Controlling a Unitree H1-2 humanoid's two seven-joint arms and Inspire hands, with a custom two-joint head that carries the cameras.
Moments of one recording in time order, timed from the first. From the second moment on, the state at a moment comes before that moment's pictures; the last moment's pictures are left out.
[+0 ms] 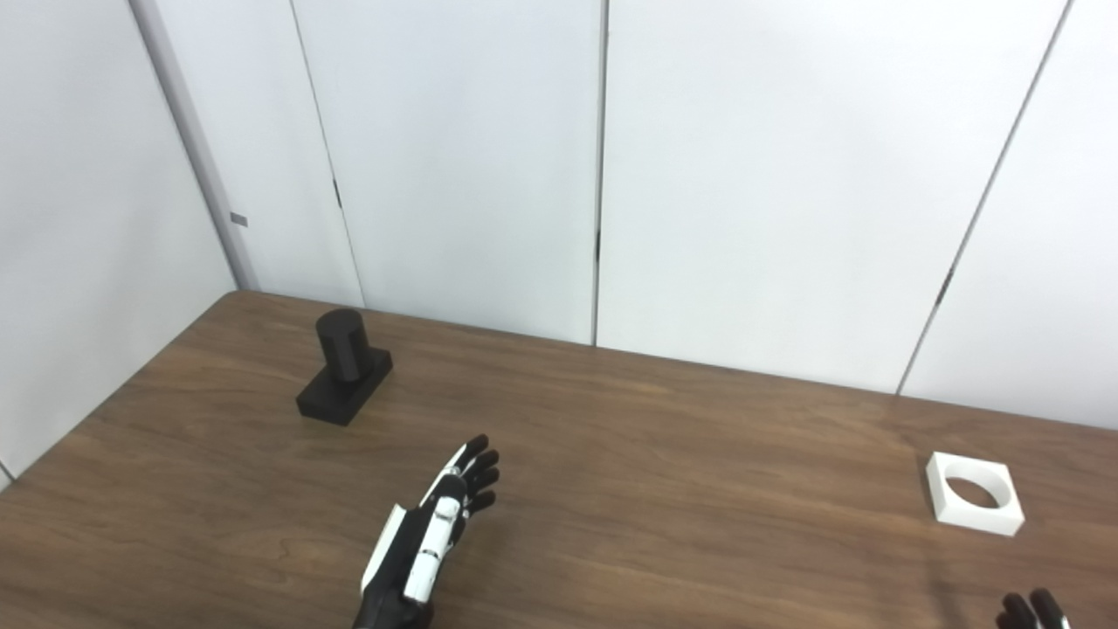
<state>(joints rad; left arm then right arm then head) 0.16 -0.02 -0.06 -0.12 0.05 -0.13 0.03 0.30 -0.14 -0.12 -0.21 0.28 -0.19 0.00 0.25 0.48</state>
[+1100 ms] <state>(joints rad) 0.12 0.22 0.11 -0.49 0.34 0.48 -0.06 0.32 -0.14 -0.13 -0.23 0.26 -0.16 -0.02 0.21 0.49</state>
